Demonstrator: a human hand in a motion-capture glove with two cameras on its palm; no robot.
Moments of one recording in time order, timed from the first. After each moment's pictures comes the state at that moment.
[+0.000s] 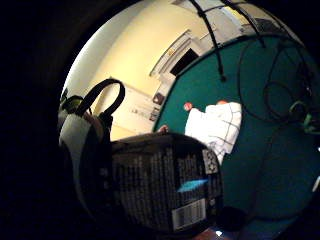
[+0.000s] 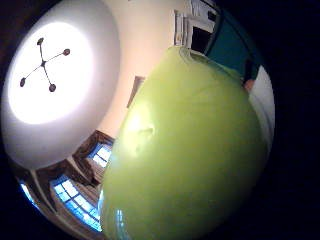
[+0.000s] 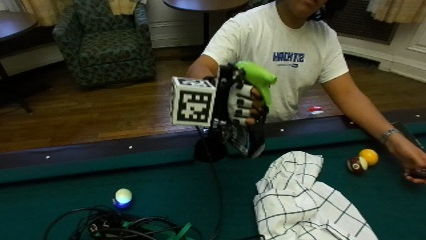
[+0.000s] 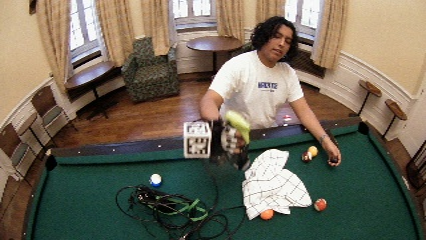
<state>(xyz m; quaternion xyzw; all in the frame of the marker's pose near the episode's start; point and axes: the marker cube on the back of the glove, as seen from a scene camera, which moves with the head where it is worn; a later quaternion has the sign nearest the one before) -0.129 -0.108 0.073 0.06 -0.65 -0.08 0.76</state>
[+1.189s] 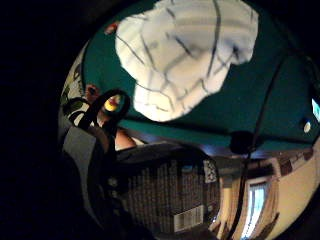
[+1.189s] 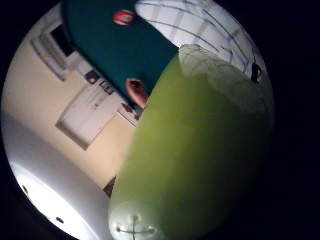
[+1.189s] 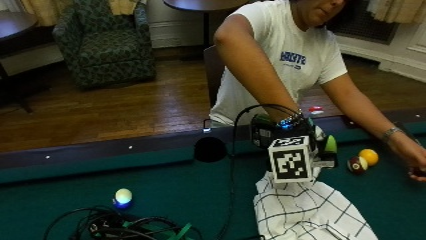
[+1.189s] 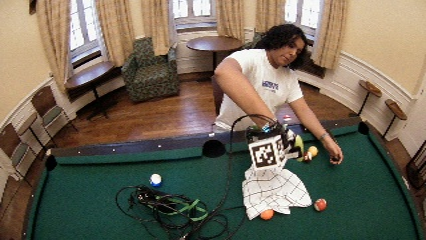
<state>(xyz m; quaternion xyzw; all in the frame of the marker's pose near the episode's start) -0.312 -0.115 0.196 -0.50 -0.31 0.10 0.80</state>
